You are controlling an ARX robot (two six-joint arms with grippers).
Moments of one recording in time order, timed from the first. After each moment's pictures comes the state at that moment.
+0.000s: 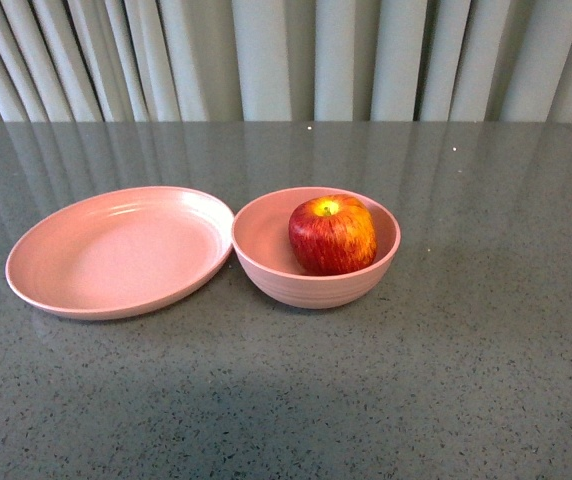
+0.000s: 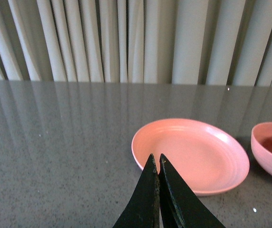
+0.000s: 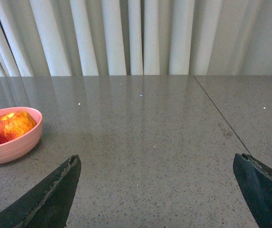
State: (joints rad) left arm 0.00 0.42 0.02 0.42 0.00 -0.01; right arm 0.00 0.00 0.01 0.00 0.00 0.01
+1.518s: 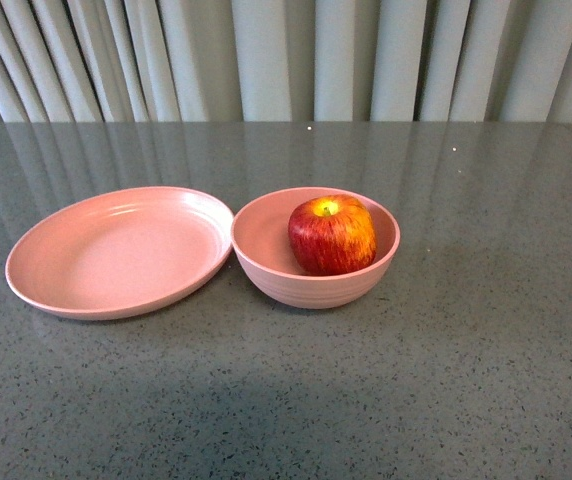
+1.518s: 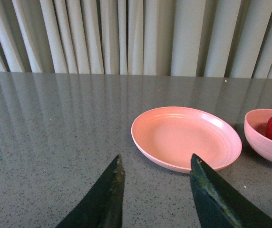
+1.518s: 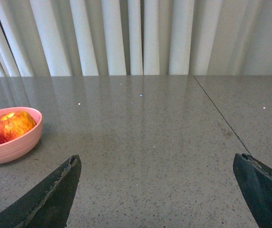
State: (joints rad) left arm 0.00 0.01 0.01 0.00 0.00 -0.01; right arm 0.00 0.00 0.01 0.00 0.00 0.01
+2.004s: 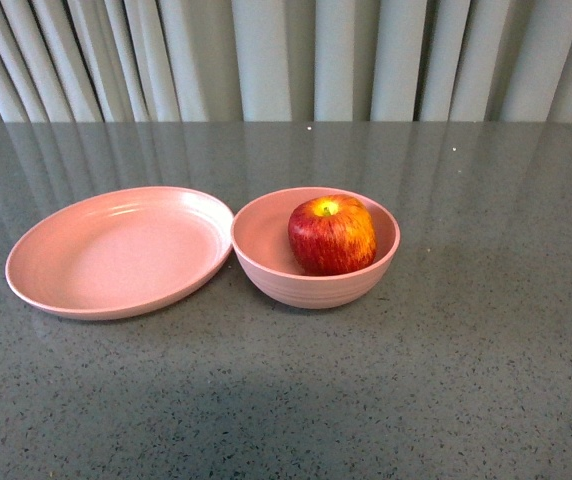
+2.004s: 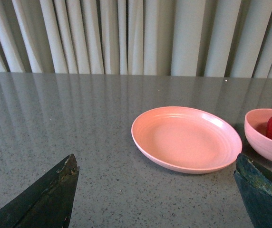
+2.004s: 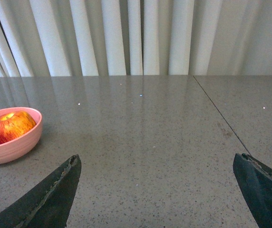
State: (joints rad) left arm 0.00 0.01 0.01 0.00 0.00 -0.01; right arm 0.00 0.00 0.01 0.00 0.00 0.01
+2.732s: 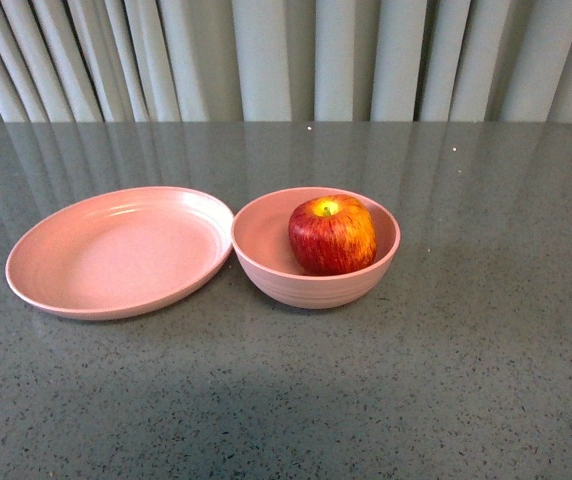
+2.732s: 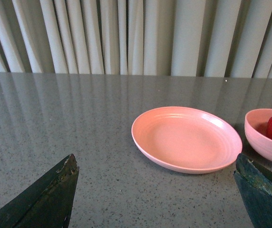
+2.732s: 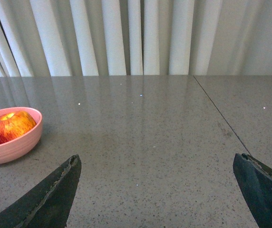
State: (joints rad) left arm 0.00 0.01 0.01 0.00 0.00 -0.01; right arm 0.00 0.00 0.01 0.00 0.00 0.01
